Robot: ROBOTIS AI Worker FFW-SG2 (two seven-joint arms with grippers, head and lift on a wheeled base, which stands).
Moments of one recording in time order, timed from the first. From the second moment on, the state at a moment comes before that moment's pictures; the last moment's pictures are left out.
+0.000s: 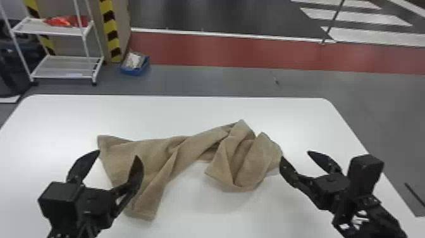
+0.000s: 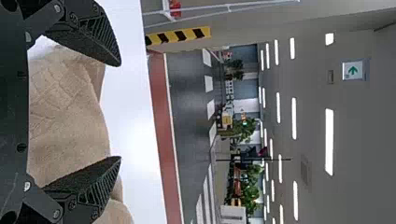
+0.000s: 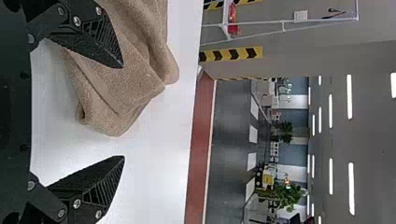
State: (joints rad) left arm 0.46 0.30 -0.24 -2.04 0.10 0.06 0.21; right arm 0.37 0.00 -0.31 -2.02 0.04 0.33 0.49
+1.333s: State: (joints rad) left arm 0.62 0.37 -0.44 -2.12 -0.01 0.22 0.31; right arm 0.38 0.00 -0.57 -2.11 -0.10 0.59 0.44
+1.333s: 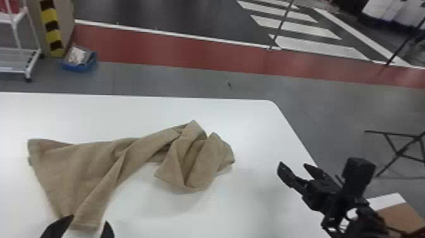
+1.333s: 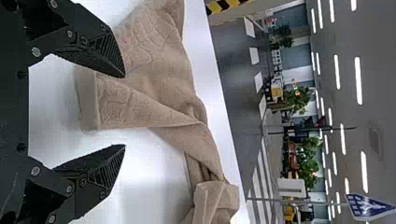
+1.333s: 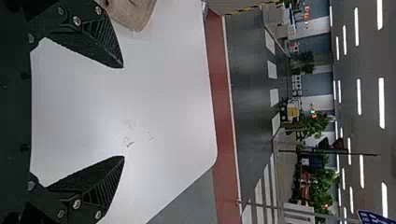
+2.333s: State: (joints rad) left arm 0.56 0.37 -0.52 -2.04 -0.04 0.22 0.38; right arm 0.37 0.00 -0.56 -2.11 -0.10 0.59 0.46
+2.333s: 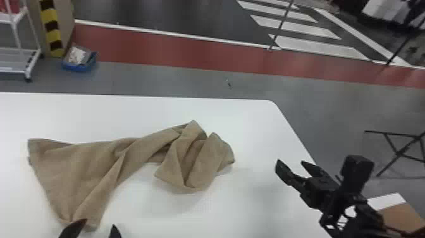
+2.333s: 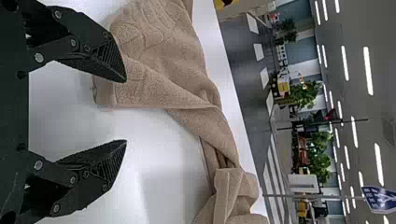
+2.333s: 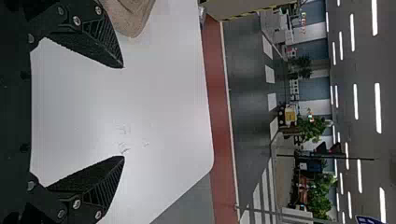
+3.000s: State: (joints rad) left arm 0.54 0.37 -0.51 -2.01 -0.05 0.22 0.39; right arm 0.38 0.00 -0.55 -2.13 -0.12 0.59 0.48
